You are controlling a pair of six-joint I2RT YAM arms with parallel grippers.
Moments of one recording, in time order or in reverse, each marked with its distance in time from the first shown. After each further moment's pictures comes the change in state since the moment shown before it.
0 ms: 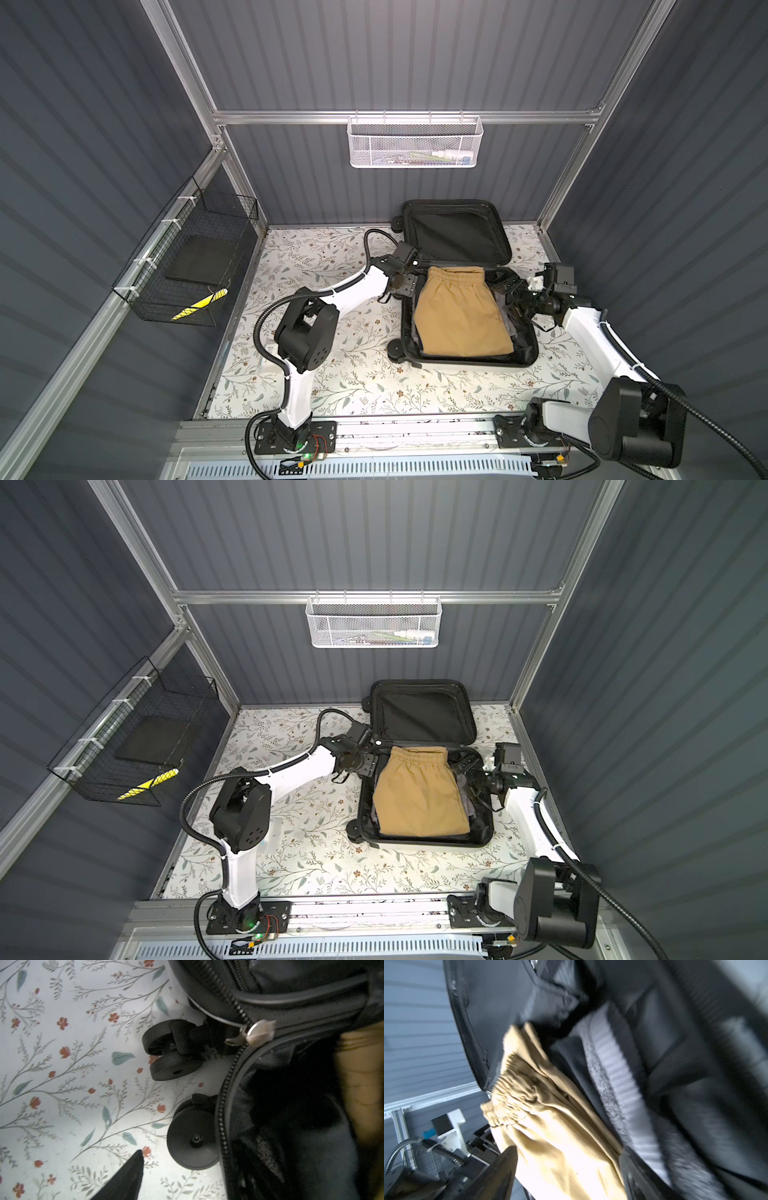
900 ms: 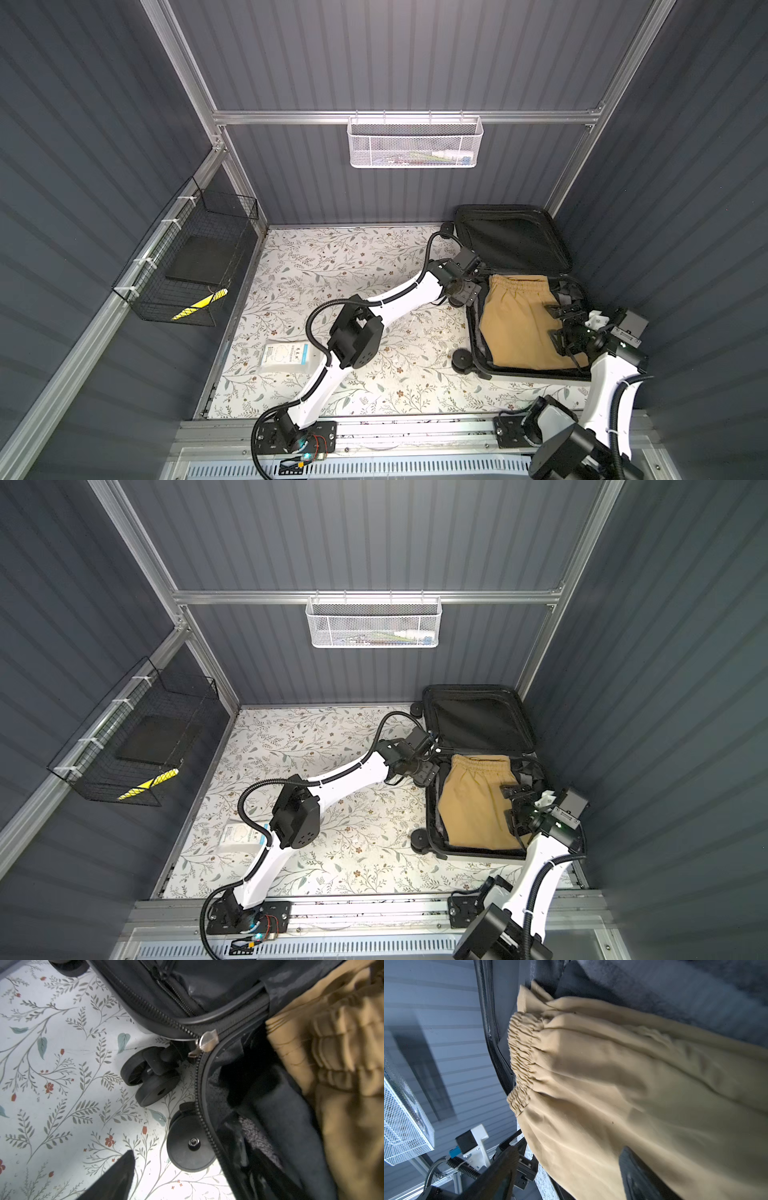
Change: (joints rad) left arm -0.287 0.380 0.612 -0.118 0.077 0.060; right arm -0.616 -0.354 -0.190 -0.195 -0.183 -0.102
